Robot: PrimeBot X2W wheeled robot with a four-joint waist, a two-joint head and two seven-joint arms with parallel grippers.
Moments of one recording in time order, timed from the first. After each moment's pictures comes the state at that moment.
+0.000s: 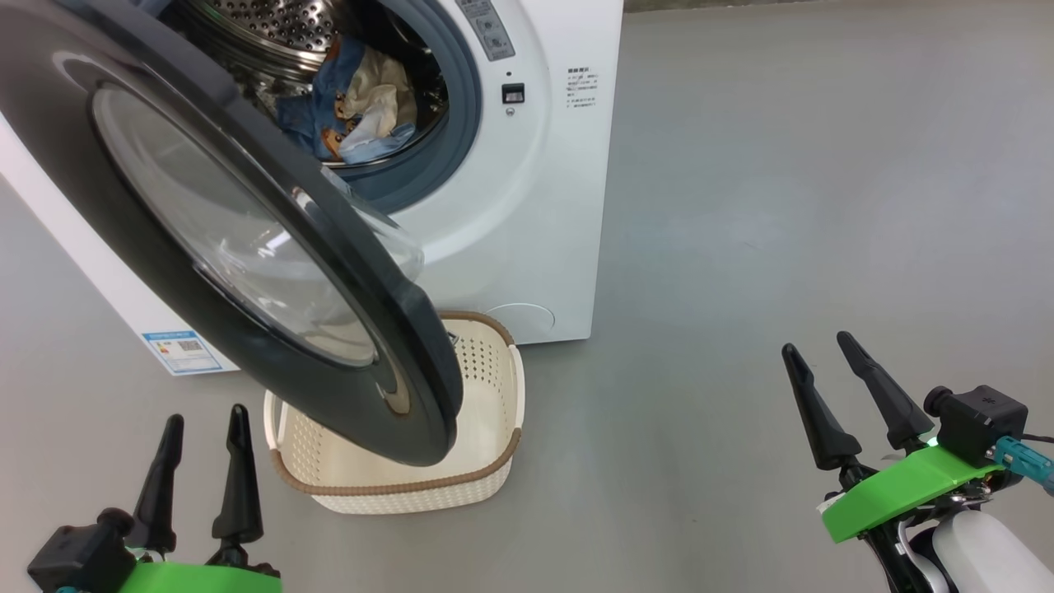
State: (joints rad) left arm -0.08 0.13 -0.02 0.20 -0.45 -0.13 -0.26; right arm -0.20 -0.31 0.29 0.28 0.55 0.13 -0.25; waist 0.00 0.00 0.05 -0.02
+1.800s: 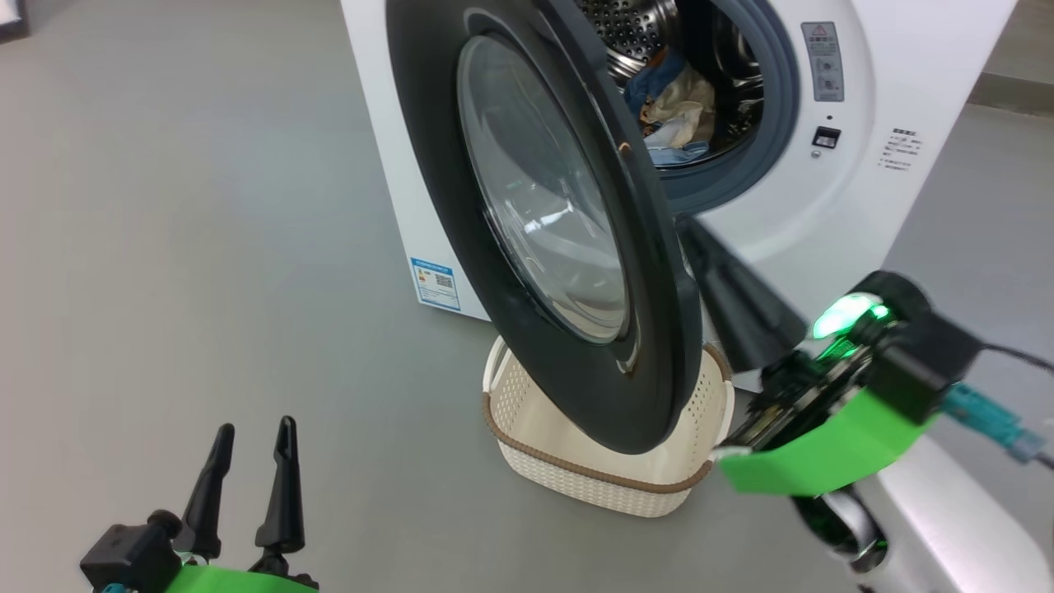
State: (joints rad) left arm -0.08 0.12 -0.10 0.23 -0.47 -0.13 -0.26; right arm -0.40 -0.27 0.43 -0.05 0.47 0.13 -0.26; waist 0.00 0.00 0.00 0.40
